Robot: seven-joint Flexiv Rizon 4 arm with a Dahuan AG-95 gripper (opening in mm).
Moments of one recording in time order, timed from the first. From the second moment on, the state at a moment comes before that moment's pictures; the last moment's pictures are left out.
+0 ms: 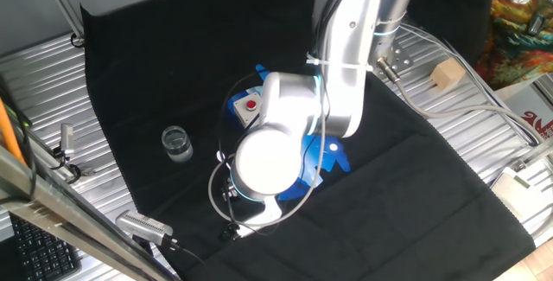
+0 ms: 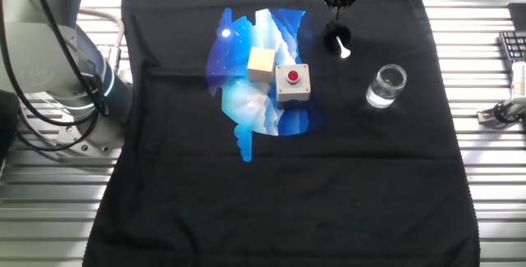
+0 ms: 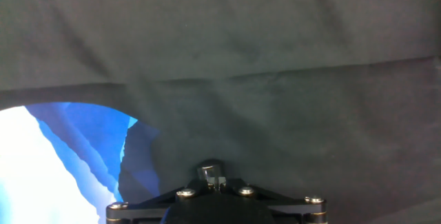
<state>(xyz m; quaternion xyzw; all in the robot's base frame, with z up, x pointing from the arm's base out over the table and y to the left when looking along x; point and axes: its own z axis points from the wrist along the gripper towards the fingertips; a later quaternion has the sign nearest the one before) 0.540 0.245 0.049 0.70 -0.70 0.10 0.08</state>
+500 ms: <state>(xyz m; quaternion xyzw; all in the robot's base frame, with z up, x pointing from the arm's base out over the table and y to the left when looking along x) 0.541 0.244 0.041 0.70 -0.70 0.10 0.08</state>
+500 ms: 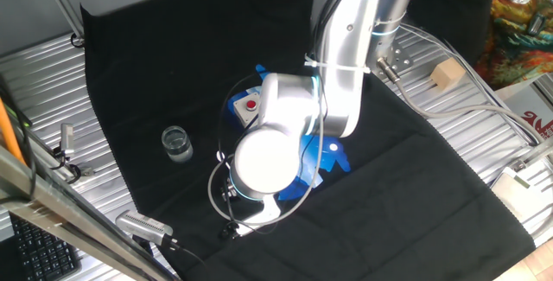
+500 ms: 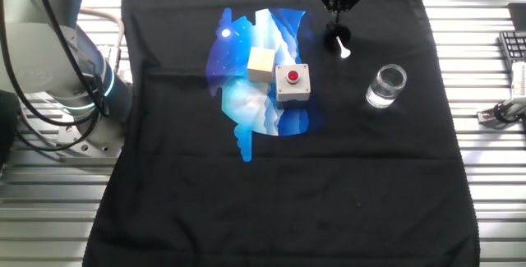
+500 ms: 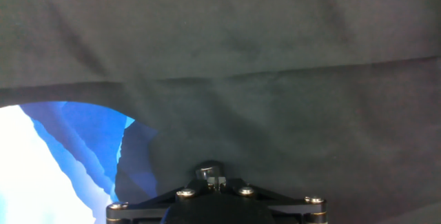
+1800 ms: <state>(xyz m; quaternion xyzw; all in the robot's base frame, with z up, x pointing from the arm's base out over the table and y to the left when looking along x) 0.540 0.244 0.039 0.71 -0.69 0.10 0.08</state>
